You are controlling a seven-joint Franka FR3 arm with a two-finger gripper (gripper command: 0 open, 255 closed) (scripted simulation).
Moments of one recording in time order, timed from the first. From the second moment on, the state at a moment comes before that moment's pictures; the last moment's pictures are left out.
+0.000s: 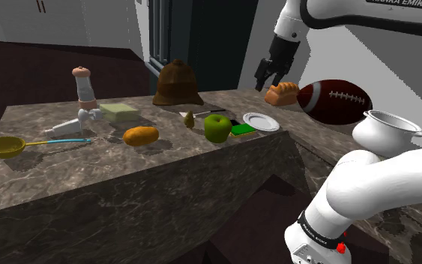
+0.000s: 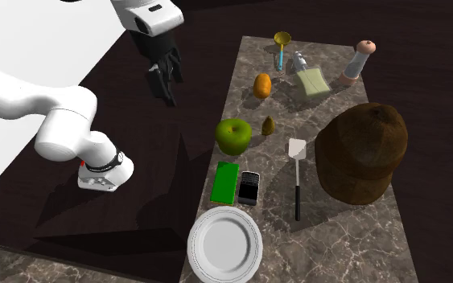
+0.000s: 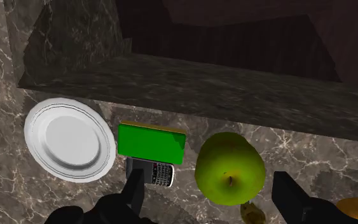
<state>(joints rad) -0.02 -0.76 -0.03 -2.29 -0.12 1.68 0.10</state>
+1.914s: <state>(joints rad) 0.10 0.41 0.09 -1.48 -0.31 1.68 0.01</state>
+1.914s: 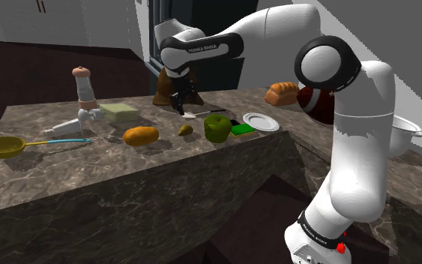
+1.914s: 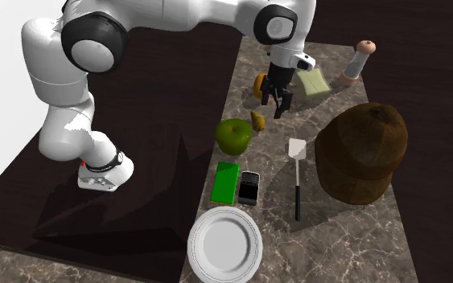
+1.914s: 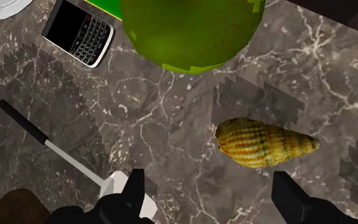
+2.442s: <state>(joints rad) 0.10 0.45 0.09 -1.52 -0.33 1.75 0.01</state>
